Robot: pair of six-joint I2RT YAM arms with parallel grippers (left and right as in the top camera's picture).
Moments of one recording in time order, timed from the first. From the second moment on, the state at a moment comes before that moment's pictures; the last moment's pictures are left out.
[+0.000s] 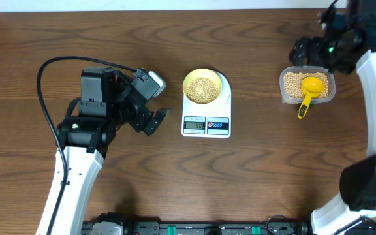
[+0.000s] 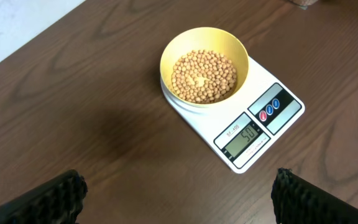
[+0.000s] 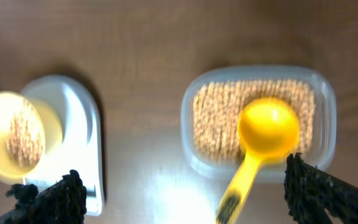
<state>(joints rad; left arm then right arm) -0.11 1.20 1.07 -0.70 0.43 0.56 -0.05 1.79 1.81 -1.17 -0.20 0.04</state>
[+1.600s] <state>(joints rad) -0.11 1.20 1.07 -0.70 0.43 0.56 0.02 0.24 0.13 0.14 -0.09 -0.20</state>
